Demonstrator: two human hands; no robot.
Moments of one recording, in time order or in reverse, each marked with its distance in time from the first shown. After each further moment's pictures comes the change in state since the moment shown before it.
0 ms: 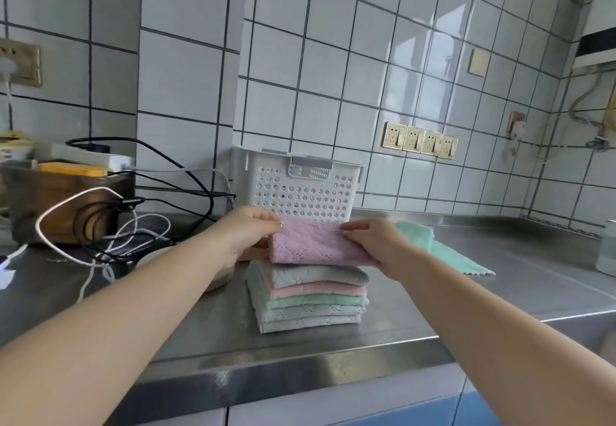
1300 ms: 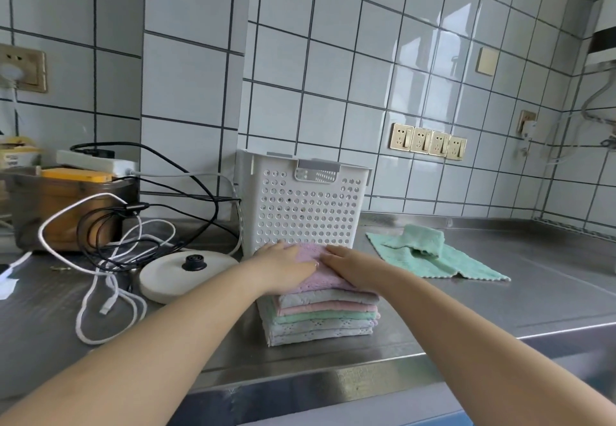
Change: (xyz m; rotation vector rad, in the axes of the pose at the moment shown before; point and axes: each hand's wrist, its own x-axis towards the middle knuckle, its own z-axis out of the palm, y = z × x) left_hand 0.009 -0.023 0.032 0.991 -0.256 0.034; right_hand 0.003 0.004 0.038 -0.622 -0.304 -0.117
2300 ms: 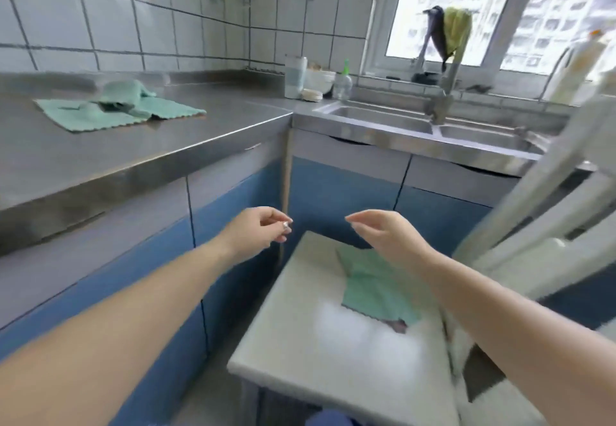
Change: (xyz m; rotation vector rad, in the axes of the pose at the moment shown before) left_hand -0.118 0.272 0.240 -0.750 -0.556 0.689; right_hand -0.431 0.233 0.019 0.158 0.633 0.761
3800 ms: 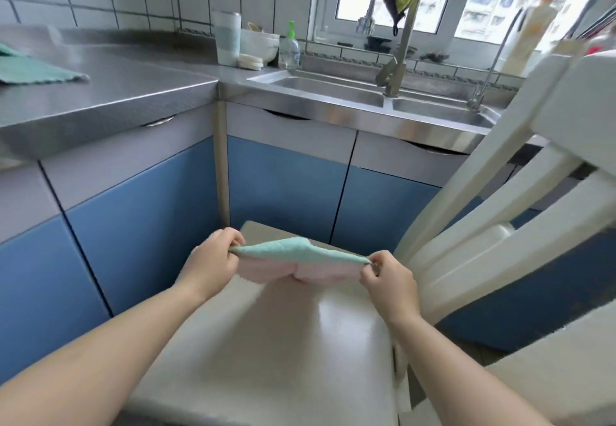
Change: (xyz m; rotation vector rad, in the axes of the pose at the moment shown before) left_hand 0.080 -0.073 0.114 0.391 0.133 0.084; right_hand -0.007 0.182 0.009 -0.097 0.330 0.377
